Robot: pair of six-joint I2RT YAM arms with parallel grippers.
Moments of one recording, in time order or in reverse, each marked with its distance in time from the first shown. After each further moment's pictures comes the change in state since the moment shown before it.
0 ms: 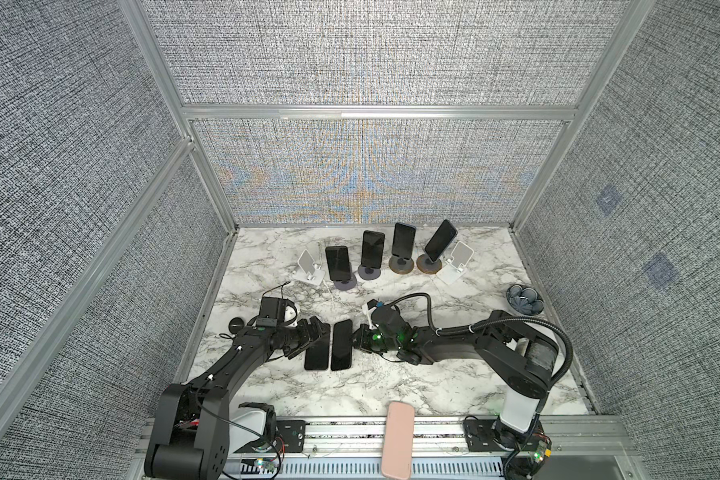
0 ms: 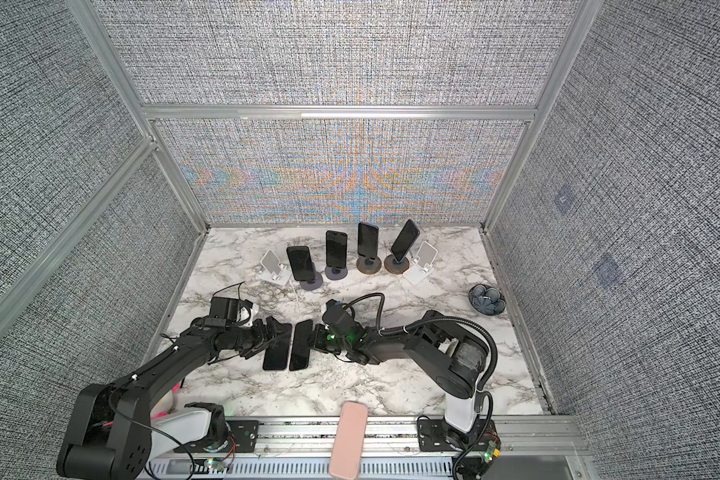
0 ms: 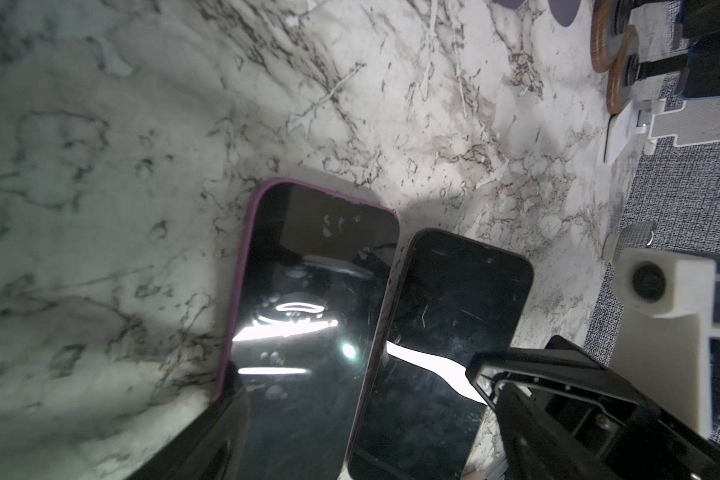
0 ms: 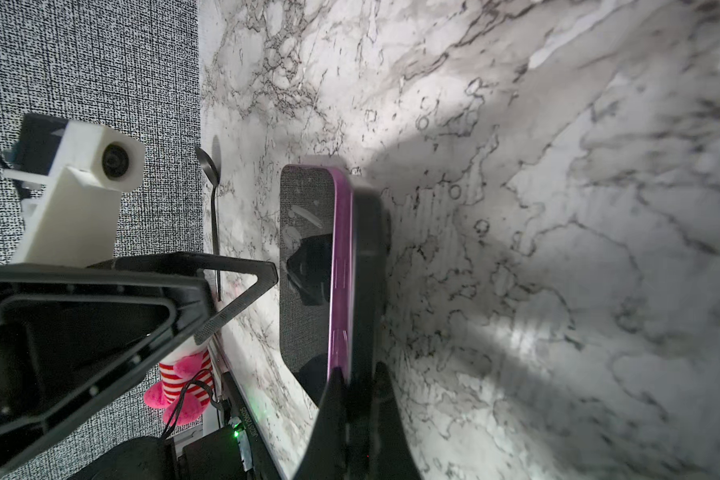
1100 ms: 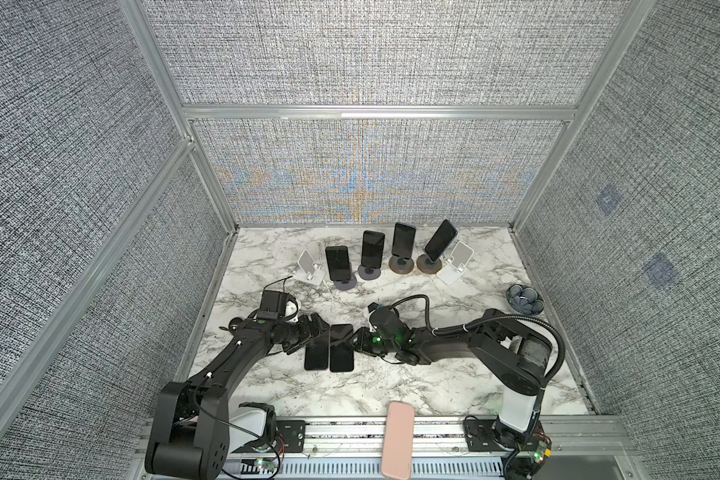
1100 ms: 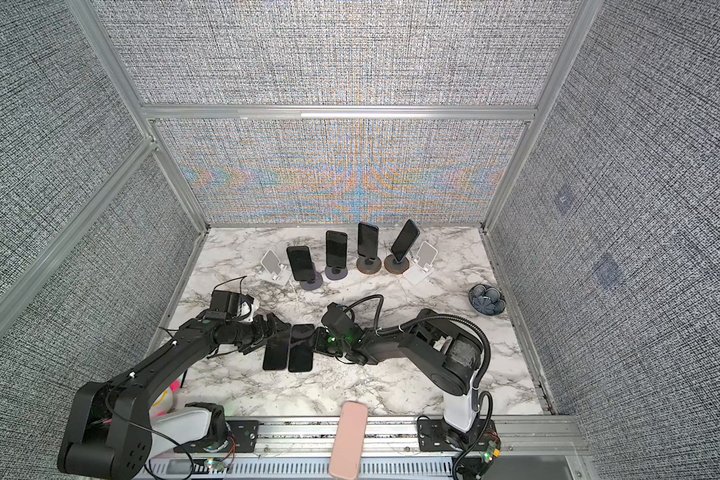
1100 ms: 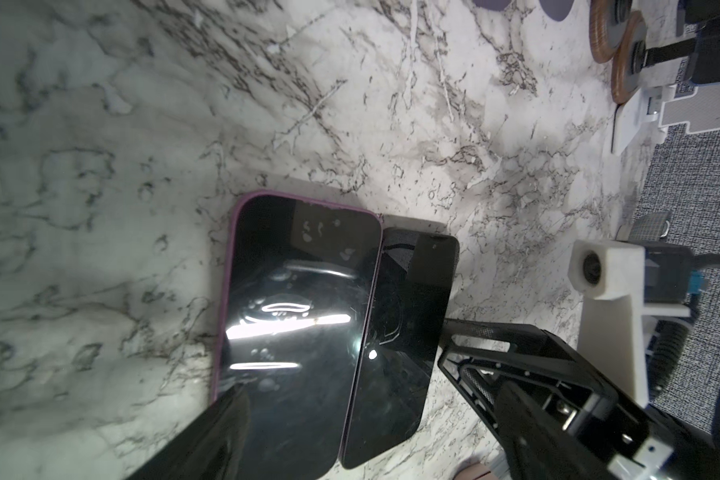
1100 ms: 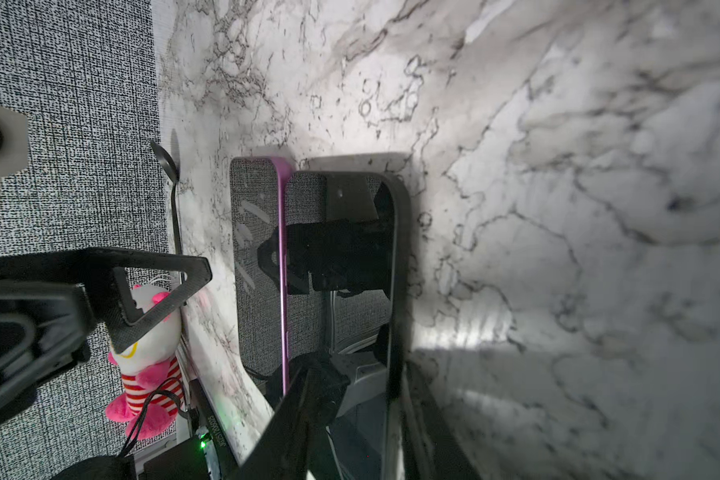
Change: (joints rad) left arm -0.011 0.003 0.080 -0.103 -0.031 0.053; right arm 0.000 0.031 0.003 -0.034 0.014 -0.023
